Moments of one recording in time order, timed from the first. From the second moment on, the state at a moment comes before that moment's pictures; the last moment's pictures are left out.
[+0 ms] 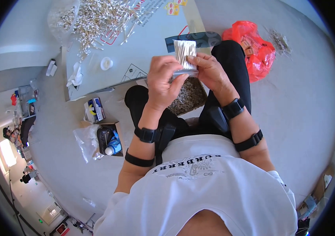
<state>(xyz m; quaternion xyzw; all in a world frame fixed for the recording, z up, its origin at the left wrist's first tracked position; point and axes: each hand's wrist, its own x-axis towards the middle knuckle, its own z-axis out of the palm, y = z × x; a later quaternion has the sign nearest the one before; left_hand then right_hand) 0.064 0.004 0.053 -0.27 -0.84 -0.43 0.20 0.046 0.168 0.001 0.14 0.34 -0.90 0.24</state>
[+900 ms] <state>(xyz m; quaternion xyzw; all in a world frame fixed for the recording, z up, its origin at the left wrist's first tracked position) 0.134 0.010 0.164 -0.34 -0.79 -0.46 0.22 0.121 0.170 0.098 -0.26 0.54 -0.80 -0.04</state>
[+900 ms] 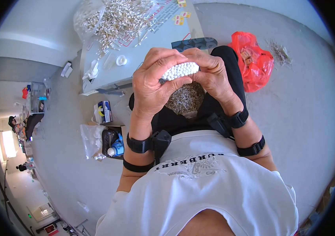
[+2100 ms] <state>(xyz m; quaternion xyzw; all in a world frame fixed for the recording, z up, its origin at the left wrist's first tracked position) 0.141 -0.021 0.143 -0.36 -0.81 -0.40 0.23 0.144 0.158 0.129 -0.05 0.44 -0.88 0.14</state>
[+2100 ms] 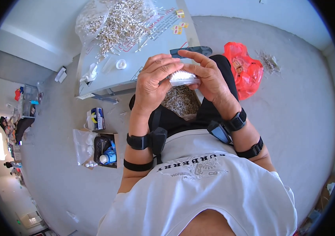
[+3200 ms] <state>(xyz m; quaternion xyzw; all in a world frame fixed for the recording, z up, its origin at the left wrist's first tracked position) 0.125 0.007 0.115 -0.19 -0.66 -0.72 0.10 0.127 0.164 0.112 -0.11 0.54 -0.83 -0.07</state>
